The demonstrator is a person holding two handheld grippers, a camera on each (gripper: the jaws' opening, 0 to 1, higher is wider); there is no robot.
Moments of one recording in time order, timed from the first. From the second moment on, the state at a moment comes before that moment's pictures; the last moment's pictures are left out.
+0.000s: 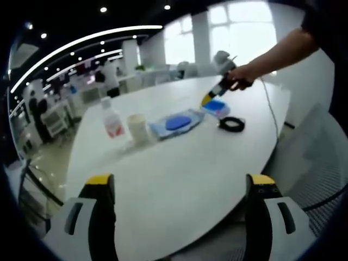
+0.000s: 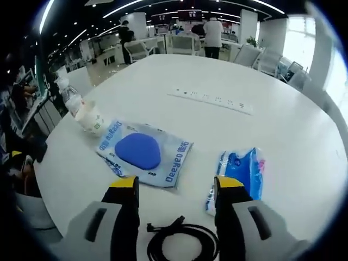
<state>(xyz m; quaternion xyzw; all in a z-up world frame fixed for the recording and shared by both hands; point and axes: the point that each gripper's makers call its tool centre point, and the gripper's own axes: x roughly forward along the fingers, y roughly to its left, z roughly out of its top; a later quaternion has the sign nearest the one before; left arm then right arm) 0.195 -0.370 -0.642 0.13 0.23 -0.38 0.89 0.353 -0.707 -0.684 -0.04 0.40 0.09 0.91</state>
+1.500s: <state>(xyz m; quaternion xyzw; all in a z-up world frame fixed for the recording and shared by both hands) 0.200 -0.367 -0.636 0.13 0.21 -0.37 0.90 0.341 -0.794 -0.692 -0.04 0.43 0.03 0.90</state>
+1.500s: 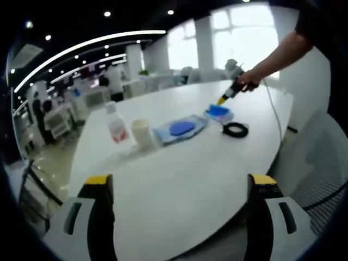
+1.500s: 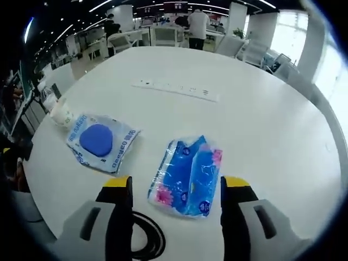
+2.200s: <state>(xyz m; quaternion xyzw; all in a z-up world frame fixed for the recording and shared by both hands) 0.197 -0.368 -0.644 0.14 0.23 -0.38 0.89 0.335 -0.803 -0.708 -0.05 0.47 0.00 0.88</state>
